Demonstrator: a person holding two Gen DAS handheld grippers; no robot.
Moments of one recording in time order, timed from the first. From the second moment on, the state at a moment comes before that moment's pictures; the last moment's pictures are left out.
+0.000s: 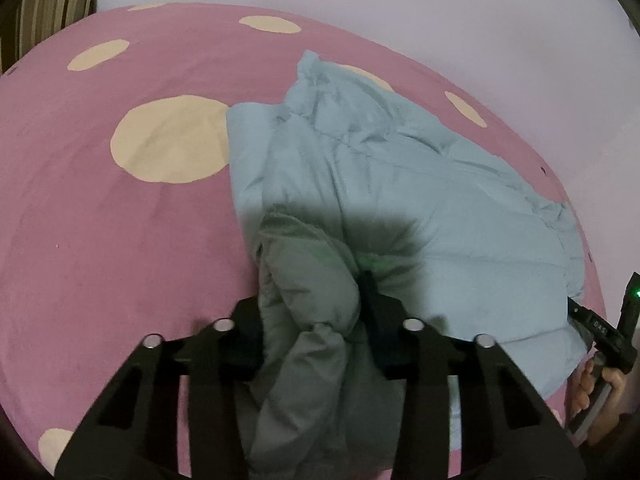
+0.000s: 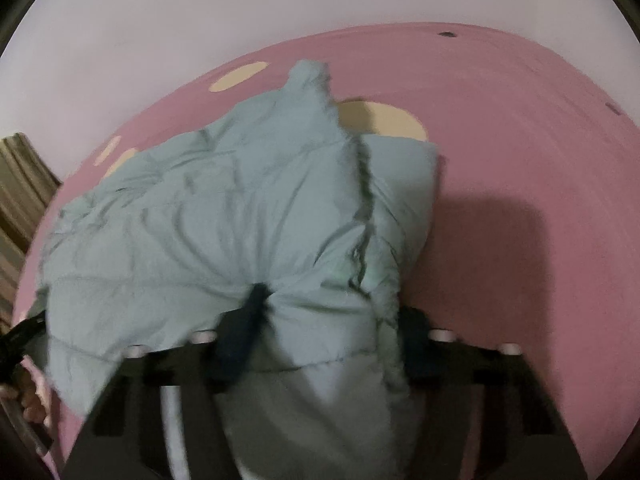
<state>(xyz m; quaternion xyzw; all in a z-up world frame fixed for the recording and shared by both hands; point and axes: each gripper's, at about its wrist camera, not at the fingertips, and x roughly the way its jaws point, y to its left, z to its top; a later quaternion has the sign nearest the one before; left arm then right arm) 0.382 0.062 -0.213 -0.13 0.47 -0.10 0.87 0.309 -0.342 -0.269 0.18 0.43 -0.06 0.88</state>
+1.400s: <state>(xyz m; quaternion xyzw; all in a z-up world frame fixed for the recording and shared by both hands) 0.191 0.173 -0.190 -0.17 0.46 -0.10 0.86 0.128 -0.244 -0.247 0.17 0.41 -0.01 0.90</state>
